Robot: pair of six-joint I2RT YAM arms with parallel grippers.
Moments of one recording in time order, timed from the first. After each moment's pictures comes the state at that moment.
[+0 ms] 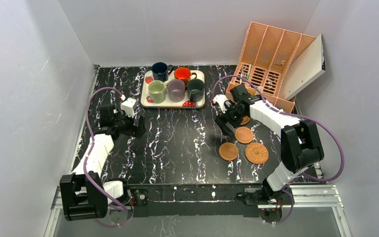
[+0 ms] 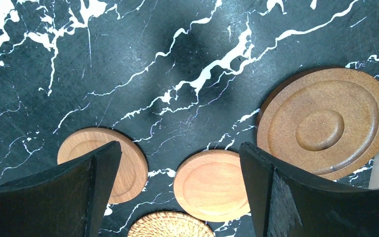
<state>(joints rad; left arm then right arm) 0.07 1.12 0.66 -0.34 0.43 0.29 0.41 1.63 1.12 -0.67 -0.30 -0.52</state>
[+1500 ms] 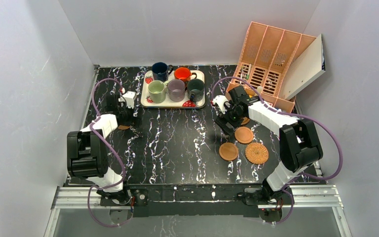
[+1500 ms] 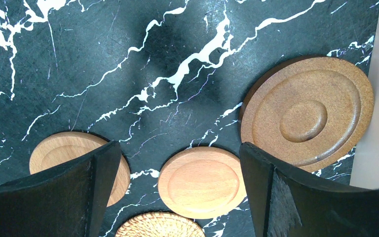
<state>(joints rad) 0.08 1.55 0.84 -0.20 0.22 0.25 0.42 1.64 1.10 -0.63 -0.20 -0.52</state>
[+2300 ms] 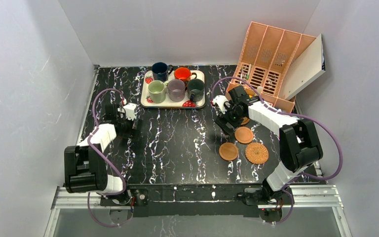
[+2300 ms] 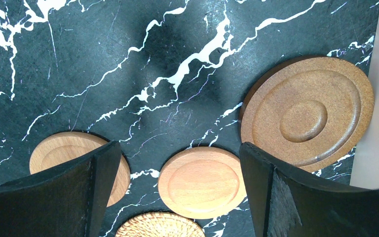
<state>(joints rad) 0.09 1.41 0.70 -0.32 0.21 0.33 0.42 1.64 1.10 -0.63 -0.20 -0.52</state>
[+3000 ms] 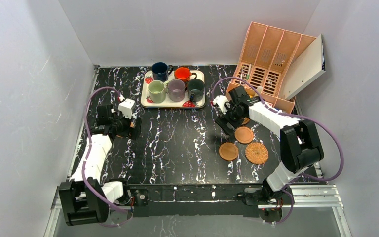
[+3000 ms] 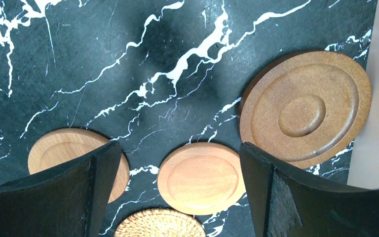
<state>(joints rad) 0.09 1.11 0.71 -0.50 0.31 0.36 0.42 1.63 1.10 -0.63 -0.19 -0.52</state>
